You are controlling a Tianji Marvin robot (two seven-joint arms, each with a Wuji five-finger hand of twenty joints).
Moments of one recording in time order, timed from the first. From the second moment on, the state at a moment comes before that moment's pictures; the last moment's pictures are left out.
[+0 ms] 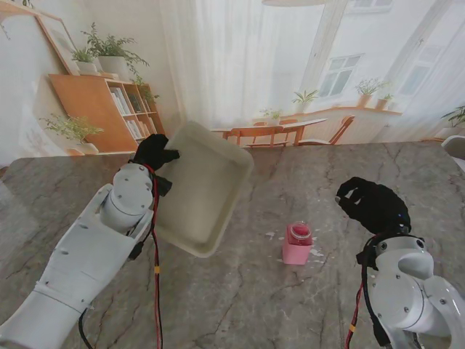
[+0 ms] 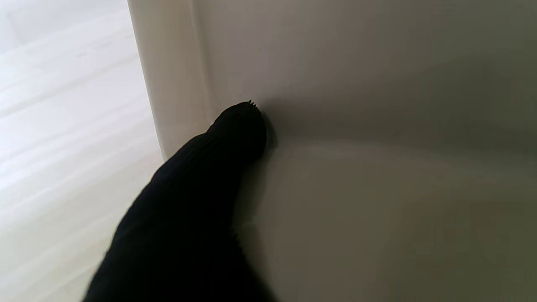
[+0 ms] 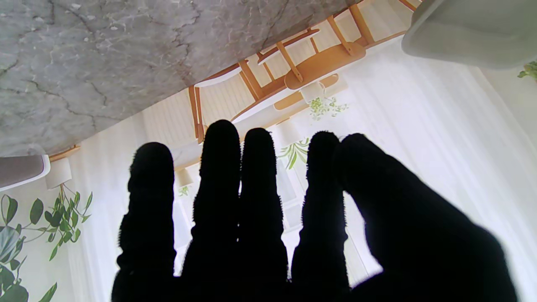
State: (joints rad) left arm 1.14 -1.26 -1.12 -1.33 0.15 0.30 0.21; right arm -1.92 -1.13 1.56 -2.08 -0.78 0.32 -0.11; left_hand 1.10 -0.50 0.45 0.03 0.66 0.40 1.48 1.56 1.06 0.30 0.31 0.97 1.18 0.21 0.59 0.88 0.96 0.28 1.25 0.54; right_hand 0.62 -0.47 0.76 -0.15 0.65 -0.20 0.86 0.51 0.95 0.06 0.49 0.64 0.87 0.04 0.74 0.53 0.44 0.29 1.14 0.34
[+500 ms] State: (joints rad) left arm 1.11 -1.29 -1.02 -1.14 0.02 0.27 0.22; right arm -1.87 -1.13 1.51 -2.00 -0.73 0.33 -0.14; left_hand 1.11 -0.49 0.39 0.03 0.61 0.39 1.38 1.56 1.06 0.30 0.31 0.96 1.18 0.20 0.59 0.88 0.96 0.28 1.25 0.54; right_hand 0.62 -0.47 0.76 -0.15 0.65 -0.20 0.86 0.51 0.95 0.06 0.49 0.64 0.87 0.04 0.74 0.53 0.44 0.29 1.14 0.34
